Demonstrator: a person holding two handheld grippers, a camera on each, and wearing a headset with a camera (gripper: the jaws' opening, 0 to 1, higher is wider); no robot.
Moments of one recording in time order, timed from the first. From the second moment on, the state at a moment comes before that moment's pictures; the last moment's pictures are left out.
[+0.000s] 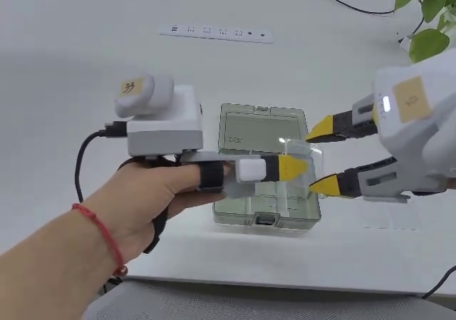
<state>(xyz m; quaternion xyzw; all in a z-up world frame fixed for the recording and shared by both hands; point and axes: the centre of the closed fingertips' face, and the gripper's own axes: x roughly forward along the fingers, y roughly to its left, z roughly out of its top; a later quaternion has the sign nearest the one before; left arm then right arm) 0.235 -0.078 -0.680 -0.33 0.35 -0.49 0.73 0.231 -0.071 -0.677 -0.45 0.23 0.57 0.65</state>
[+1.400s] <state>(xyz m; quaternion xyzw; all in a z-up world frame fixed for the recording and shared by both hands) 0.188 -0.081 -0.653 -0.07 0.15 -0.66 0.73 0.188 -0.071 -0.647 -0.24 0.34 0.71 0.57</state>
